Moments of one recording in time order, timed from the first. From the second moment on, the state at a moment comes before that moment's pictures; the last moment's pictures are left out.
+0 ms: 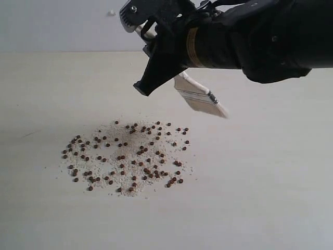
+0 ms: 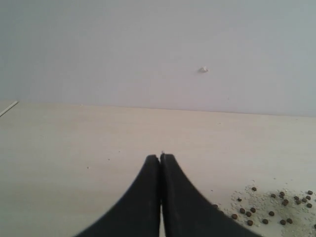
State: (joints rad) left arm -0.20 0.01 0.00 -0.15 0.16 0.05; right arm 0.73 1.65 -1.06 -1.73 0.13 1.35
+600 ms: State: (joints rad) left arm -0.20 0.01 0.00 -0.15 0.16 0.05; right arm 0.56 1.65 -1.07 -1.74 0.06 1.40
